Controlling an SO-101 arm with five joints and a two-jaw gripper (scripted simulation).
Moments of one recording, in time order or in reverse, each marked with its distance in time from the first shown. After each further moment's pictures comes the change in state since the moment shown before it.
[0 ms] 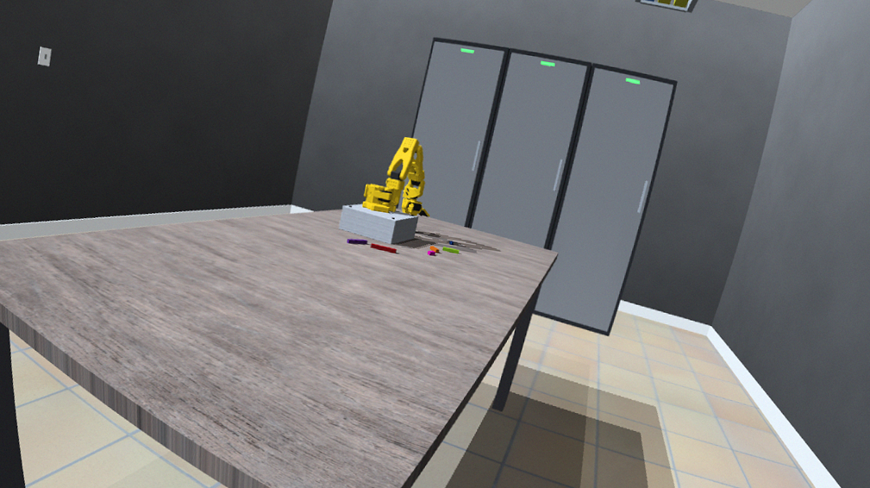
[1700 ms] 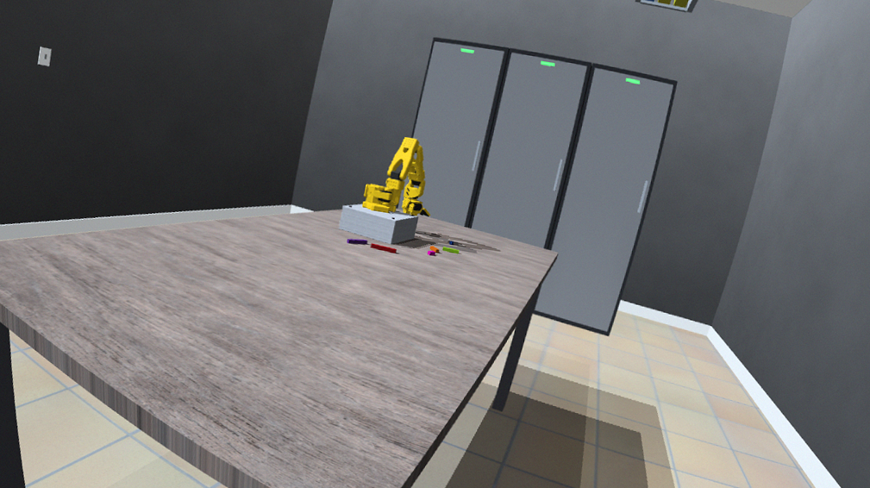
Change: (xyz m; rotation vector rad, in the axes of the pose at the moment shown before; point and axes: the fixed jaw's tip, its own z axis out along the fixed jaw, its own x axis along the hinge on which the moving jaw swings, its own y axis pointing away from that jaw) arm -0.005 0.001 -0.001 -0.005 -0.016 0.000
